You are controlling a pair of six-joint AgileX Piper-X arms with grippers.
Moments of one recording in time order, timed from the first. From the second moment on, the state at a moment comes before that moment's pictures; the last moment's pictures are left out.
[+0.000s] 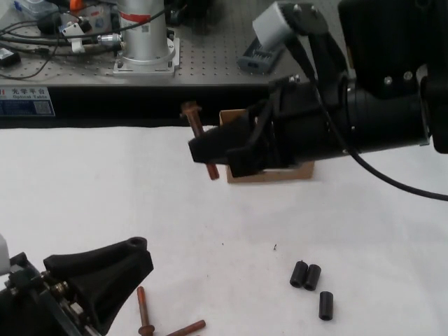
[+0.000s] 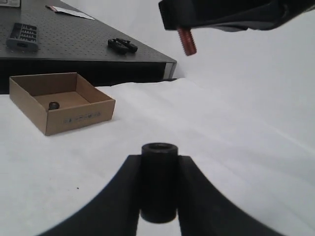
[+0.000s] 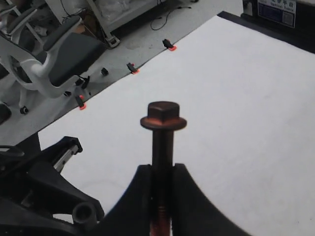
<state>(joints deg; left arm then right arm) -31.7 40.3 -4.2 -27.3 16.5 -15.4 45.7 77.2 -59.0 12.0 -30.2 9.2</state>
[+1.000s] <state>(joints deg) -31.7 49.1 -3.4 -43.9 24.6 -21.2 48.8 77.2 -47.9 -10.0 -36.5 20.8</state>
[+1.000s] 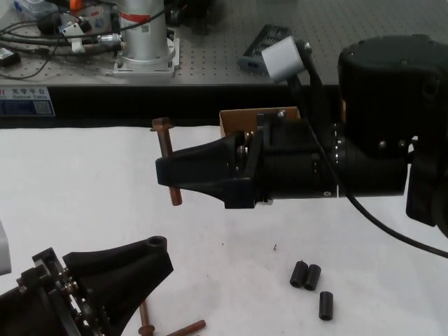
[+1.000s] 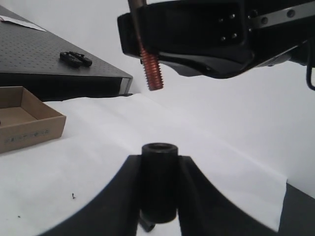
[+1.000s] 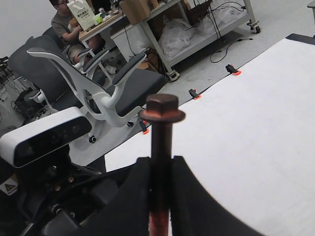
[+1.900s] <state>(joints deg) -31.7 49.1 -3.4 -50.4 26.4 -27.5 52.0 77.2 -47.9 -11.1 -37.5 21.4</state>
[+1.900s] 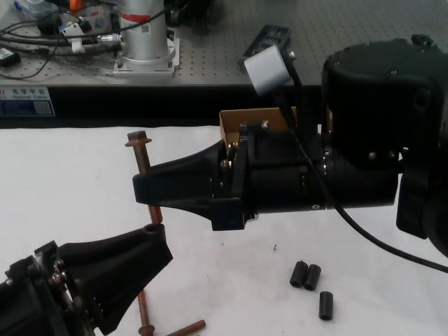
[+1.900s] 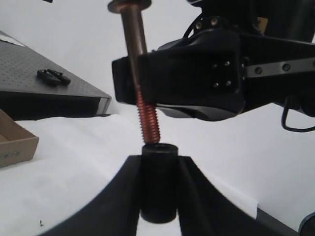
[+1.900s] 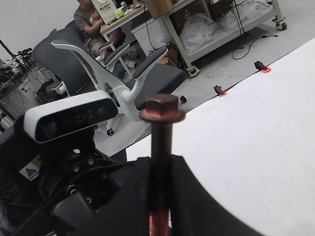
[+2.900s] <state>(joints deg) -32.0 62.3 -3.8 -57.5 26.4 -27.9 49.6 77.2 -42.1 -13.0 -36.9 21.7</state>
